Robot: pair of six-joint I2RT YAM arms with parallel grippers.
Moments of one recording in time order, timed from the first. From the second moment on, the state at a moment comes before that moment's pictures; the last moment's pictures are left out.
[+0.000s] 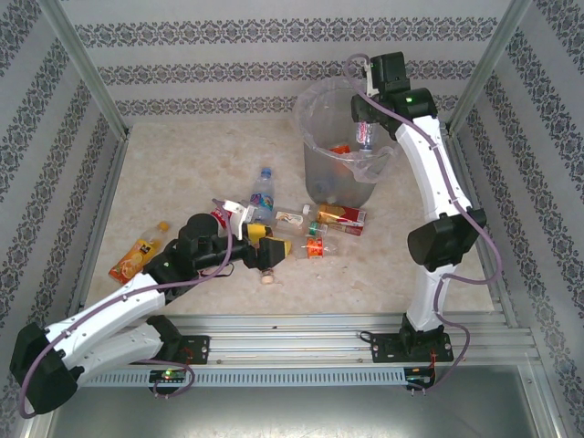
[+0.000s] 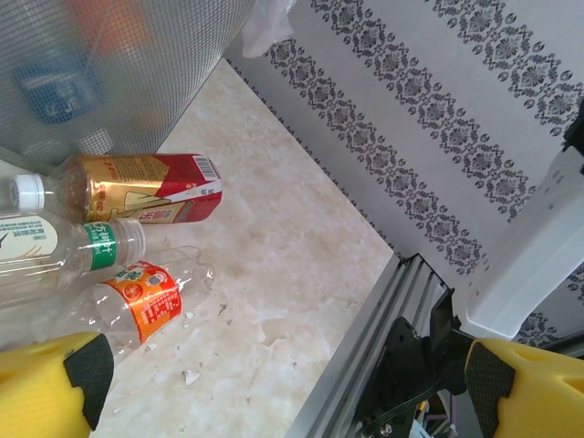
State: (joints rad) left arm -0.71 0.91 0.63 0.02 0.37 -0.55; right arm 0.23 1.97 2.28 -1.04 0.15 0.06
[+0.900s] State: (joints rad) left arm -0.70 0.85 0.70 -0.29 0.25 -0.51; right arm 0.27 1.59 1.88 -0.97 0.04 0.13
